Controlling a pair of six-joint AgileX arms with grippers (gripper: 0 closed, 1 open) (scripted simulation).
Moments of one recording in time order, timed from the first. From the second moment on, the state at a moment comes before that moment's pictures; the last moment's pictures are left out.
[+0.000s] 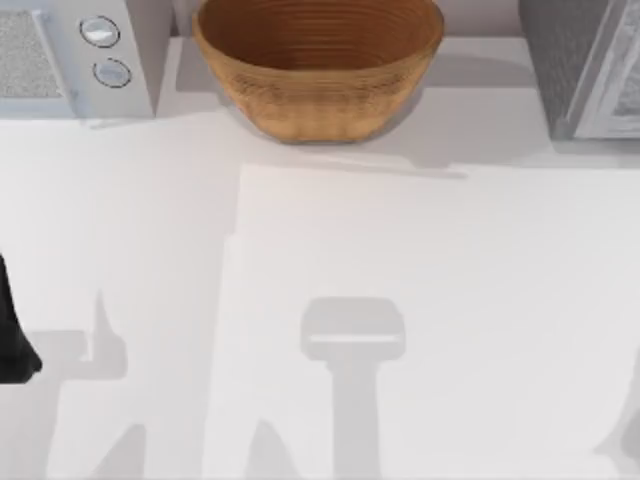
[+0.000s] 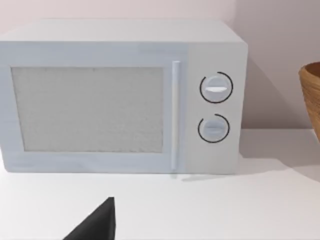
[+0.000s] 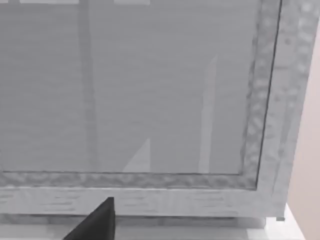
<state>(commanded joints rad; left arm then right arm) 0.00 0.00 0.00 0.00 0.00 0.00 -0.90 1.36 0.32 1.05 -0.89 0.01</state>
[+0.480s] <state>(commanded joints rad) 0.00 0.00 0.00 0.00 0.00 0.00 -1.02 1.55 0.37 1.20 -1.01 0.02</state>
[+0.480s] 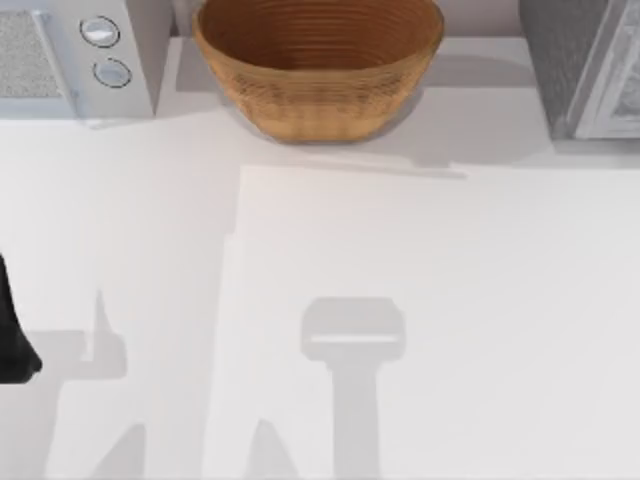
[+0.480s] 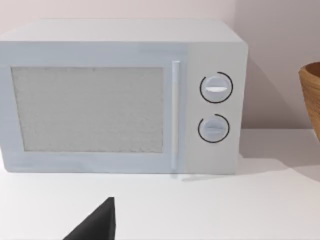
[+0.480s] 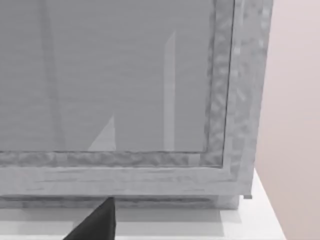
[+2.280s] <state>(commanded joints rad) 0.00 0.00 0.00 0.00 0.00 0.00 -1.04 1.34 1.74 -0.39 -1.03 0.02</state>
